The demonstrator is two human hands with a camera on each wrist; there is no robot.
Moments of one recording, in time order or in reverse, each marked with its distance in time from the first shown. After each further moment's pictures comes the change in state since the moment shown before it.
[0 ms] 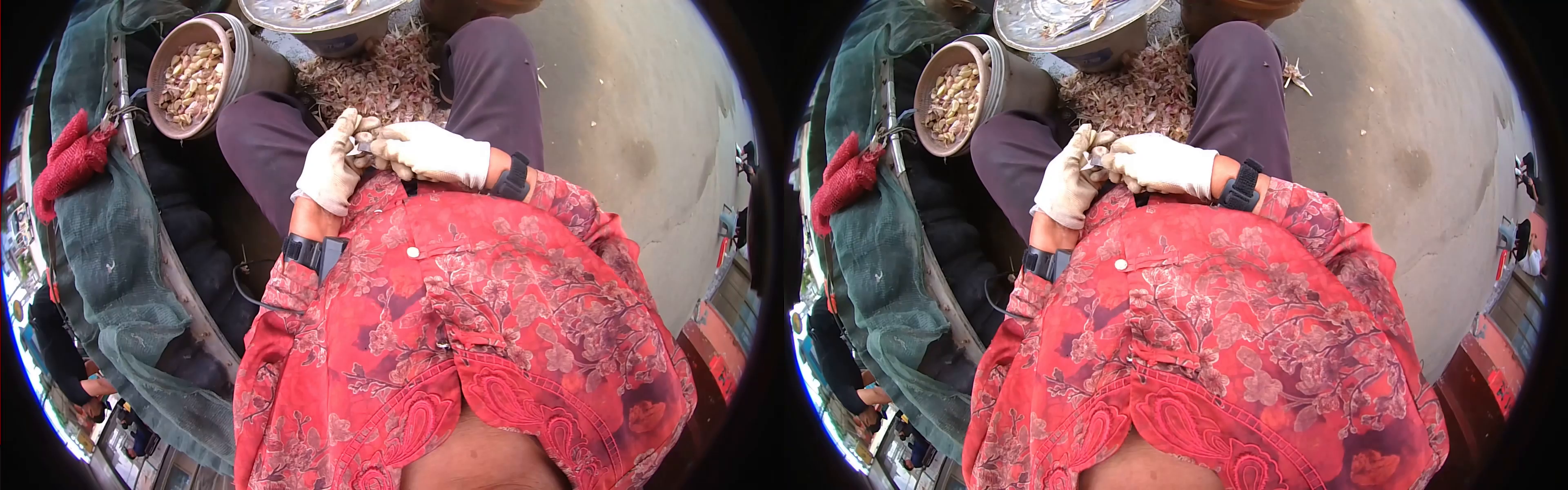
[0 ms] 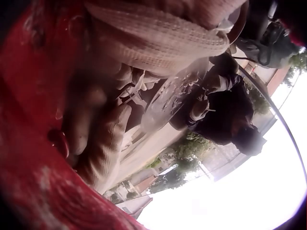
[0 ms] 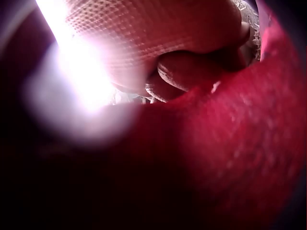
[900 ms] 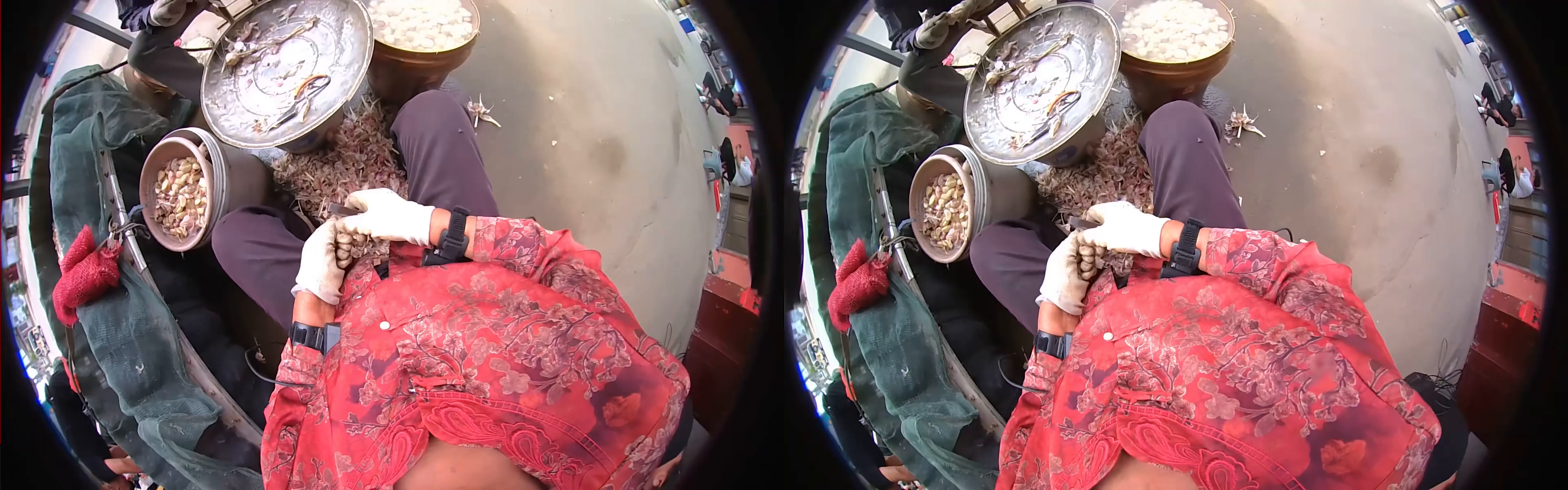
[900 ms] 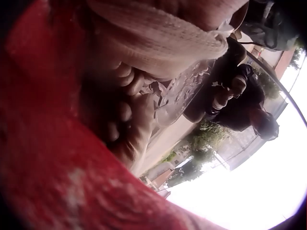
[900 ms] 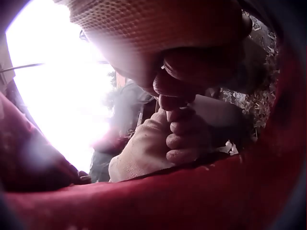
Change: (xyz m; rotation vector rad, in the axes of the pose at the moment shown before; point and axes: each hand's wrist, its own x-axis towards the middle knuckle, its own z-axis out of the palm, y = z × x) left_hand 0.021 -0.006 -0.001 0.188 0.095 -0.259; right_hand 0.017 -0.005 -0.019 -0.158 0.269 -0.062
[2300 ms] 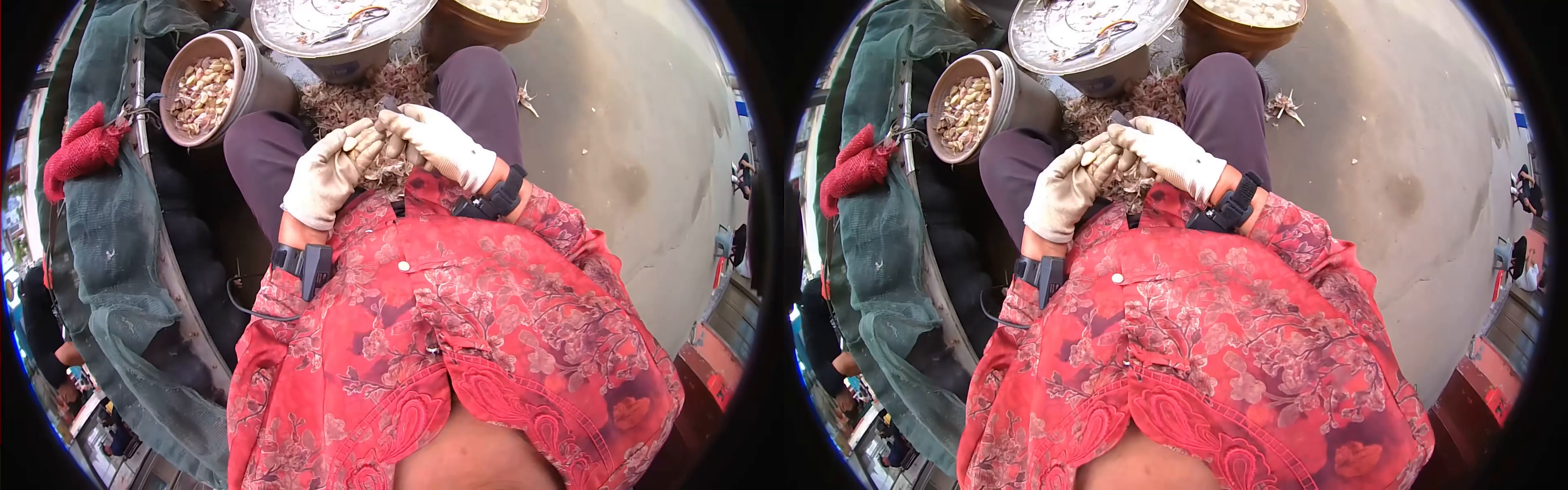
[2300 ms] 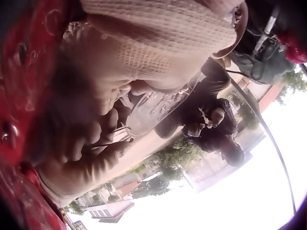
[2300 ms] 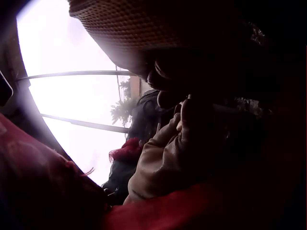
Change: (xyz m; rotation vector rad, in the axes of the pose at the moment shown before) left_hand -0.022 0.012 -0.005 -0.605 -0.545 0.247; right_hand -0.017 -0.013 -0.012 0.274 0.005 -0.025
